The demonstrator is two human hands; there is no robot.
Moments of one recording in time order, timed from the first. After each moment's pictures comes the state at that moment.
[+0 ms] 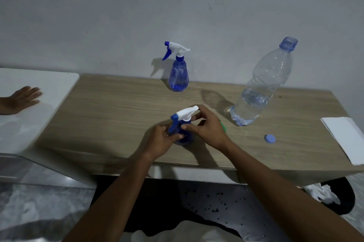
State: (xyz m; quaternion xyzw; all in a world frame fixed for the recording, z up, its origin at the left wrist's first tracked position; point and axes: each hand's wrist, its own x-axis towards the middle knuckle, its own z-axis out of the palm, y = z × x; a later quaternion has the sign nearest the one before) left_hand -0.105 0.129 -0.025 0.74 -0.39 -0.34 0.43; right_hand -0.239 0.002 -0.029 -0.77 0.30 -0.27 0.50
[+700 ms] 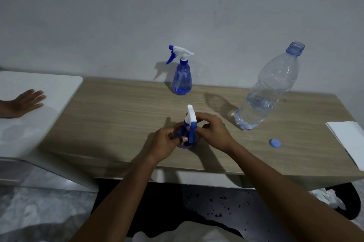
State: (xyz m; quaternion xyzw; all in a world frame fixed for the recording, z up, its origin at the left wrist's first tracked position) left_hand -0.090 0.125 -0.036 0.74 -0.39 -0.34 0.44; right_hand -0.238 -0.008 -0.025 -0.80 0.27 -0.21 0.49
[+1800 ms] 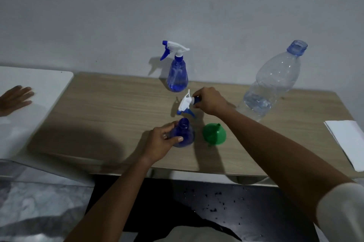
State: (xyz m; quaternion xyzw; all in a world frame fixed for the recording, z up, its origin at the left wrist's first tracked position) left_hand -0.092 0.114 -0.044 0.72 -0.37 -0.36 0.47; right_hand -0.181 -0.106 -0.003 -0.90 0.37 -0.01 0.21
